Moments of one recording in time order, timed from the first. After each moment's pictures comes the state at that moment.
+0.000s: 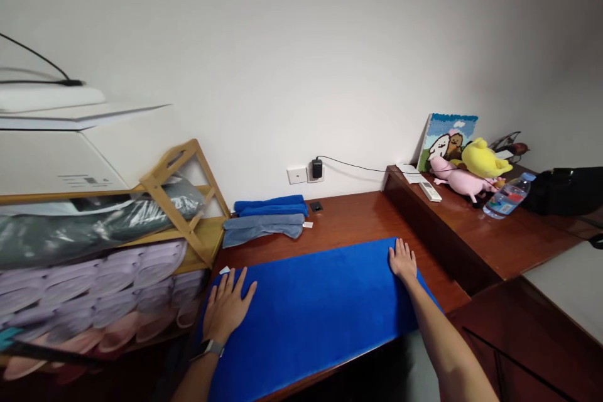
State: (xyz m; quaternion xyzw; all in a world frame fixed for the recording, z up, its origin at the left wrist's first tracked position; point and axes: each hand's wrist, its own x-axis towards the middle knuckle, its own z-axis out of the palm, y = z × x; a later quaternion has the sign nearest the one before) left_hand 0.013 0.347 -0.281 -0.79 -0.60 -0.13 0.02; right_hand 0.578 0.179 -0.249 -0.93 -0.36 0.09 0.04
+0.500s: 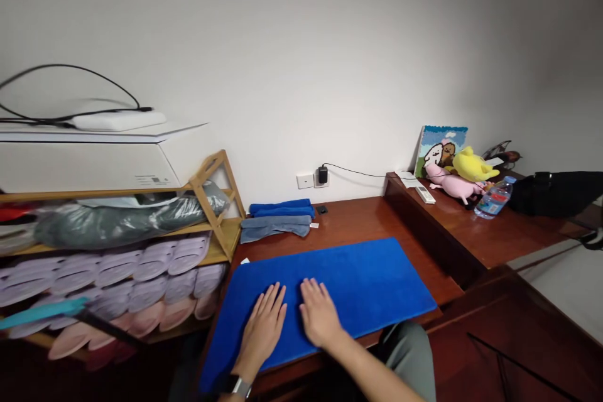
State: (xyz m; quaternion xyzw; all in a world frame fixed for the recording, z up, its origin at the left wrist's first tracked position) left_hand 0.043 0.230 -0.266 -0.88 -0.43 -0.21 0.06; right_hand 0.257 0.143 -0.223 -0.65 -0.72 0.09 0.23
